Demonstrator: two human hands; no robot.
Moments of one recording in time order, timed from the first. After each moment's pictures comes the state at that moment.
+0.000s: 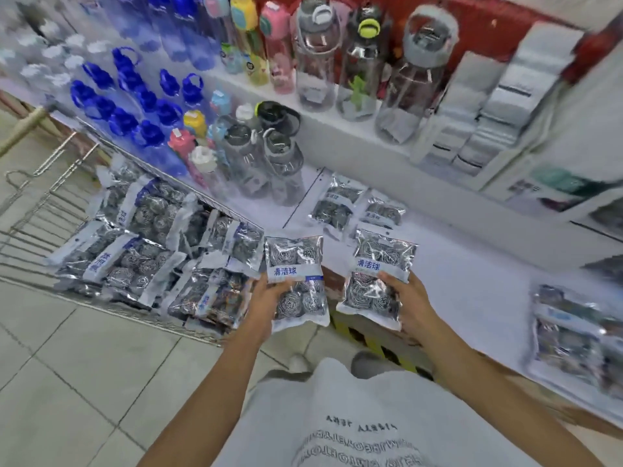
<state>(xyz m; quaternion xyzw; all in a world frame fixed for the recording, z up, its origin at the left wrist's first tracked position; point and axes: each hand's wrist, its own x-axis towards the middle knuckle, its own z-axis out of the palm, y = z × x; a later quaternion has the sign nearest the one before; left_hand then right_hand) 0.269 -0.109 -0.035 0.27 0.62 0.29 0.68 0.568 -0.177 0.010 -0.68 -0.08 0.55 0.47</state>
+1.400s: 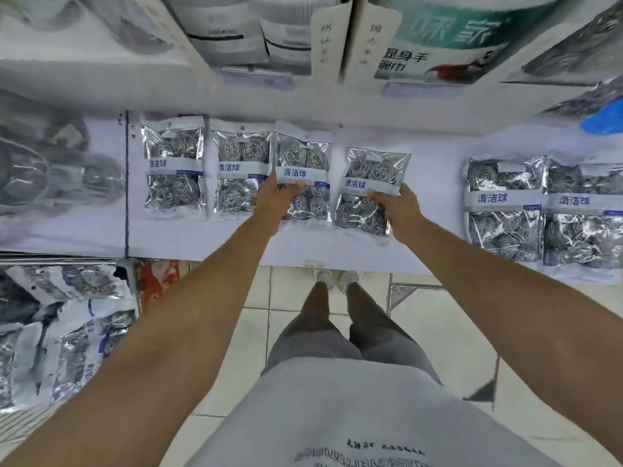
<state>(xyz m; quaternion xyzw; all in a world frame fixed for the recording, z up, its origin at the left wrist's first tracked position) 0.664 0.010 -0.140 0.45 0.62 -0.02 0.64 0.848 -0.162 -0.147 -0.76 0.15 0.47 0.42</state>
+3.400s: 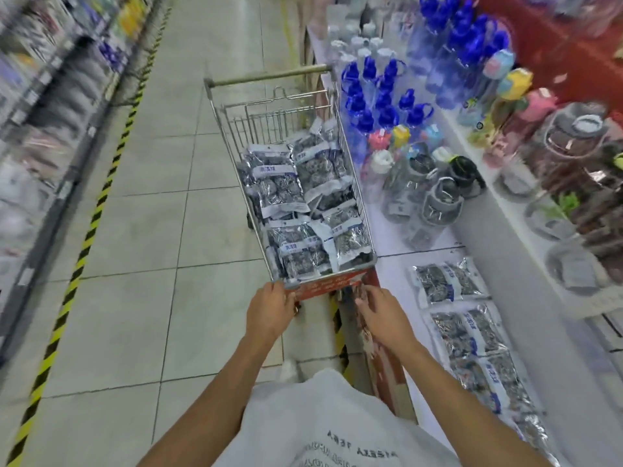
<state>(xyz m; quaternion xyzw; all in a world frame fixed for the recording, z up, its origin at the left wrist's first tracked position) 0.254 -0.243 -0.004 0.38 0.89 0.15 0.19 0.470 -0.091 0.010 -0.46 -0.82 0.33 -0.02</state>
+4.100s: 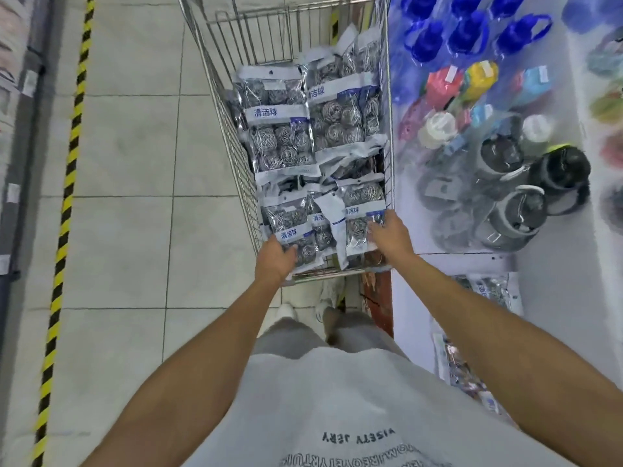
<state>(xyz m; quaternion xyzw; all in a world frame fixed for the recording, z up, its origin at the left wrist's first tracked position) 0.146 -0.072 -0.095 0.10 0.89 0.22 0.39 0.296 0.139 -0.072 -0.56 -0.68 0.47 -0.08</state>
